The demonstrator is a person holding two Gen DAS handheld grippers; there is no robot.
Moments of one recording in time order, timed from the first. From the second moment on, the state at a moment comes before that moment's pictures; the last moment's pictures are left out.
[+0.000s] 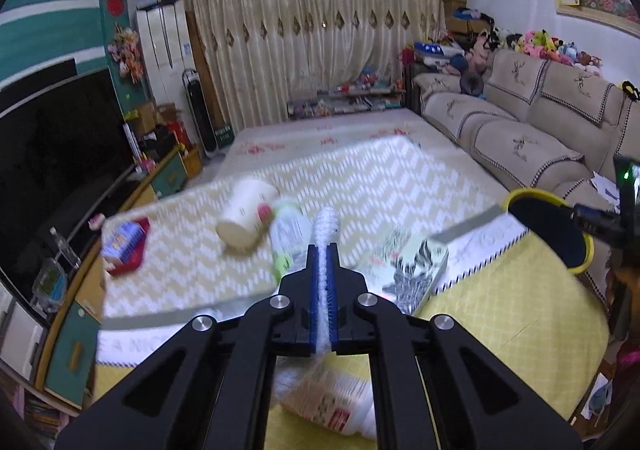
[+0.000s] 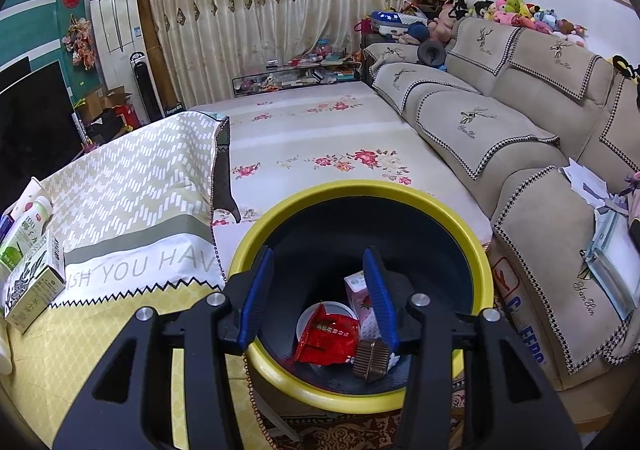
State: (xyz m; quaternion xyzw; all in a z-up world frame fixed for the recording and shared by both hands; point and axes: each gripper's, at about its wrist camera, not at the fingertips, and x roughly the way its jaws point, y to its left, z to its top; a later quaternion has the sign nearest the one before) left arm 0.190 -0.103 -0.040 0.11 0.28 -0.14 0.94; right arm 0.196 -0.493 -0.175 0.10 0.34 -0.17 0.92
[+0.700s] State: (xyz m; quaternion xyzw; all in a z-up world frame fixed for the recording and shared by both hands) left arm 0.187 -0.197 0.018 0.13 0.22 -0.25 0.93; right arm 0.164 -0.530 -0.160 0.13 0.31 -0.20 0.92
